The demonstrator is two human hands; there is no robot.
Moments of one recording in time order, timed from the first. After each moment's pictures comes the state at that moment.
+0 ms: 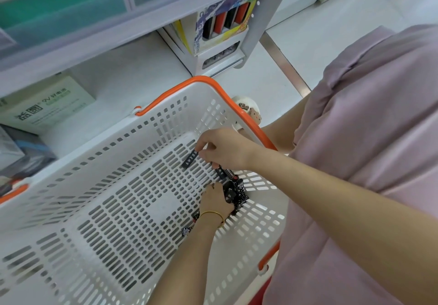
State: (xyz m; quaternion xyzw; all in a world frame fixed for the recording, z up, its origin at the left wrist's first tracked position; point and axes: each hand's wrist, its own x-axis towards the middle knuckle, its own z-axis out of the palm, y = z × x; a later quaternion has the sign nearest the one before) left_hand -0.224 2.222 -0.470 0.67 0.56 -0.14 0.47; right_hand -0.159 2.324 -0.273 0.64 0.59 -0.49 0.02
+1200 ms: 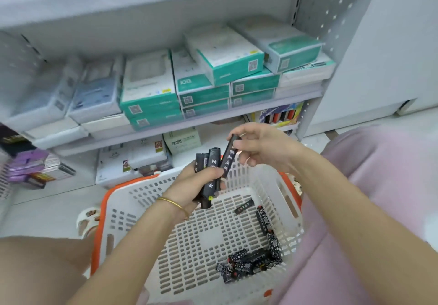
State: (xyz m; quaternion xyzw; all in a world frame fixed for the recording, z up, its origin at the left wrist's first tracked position) left_hand -0.331 2.250 -0.165 0.33 0.55 0.42 0.64; right_hand -0.162 2.323 -0.129 0.43 0.56 -0.67 -0.24
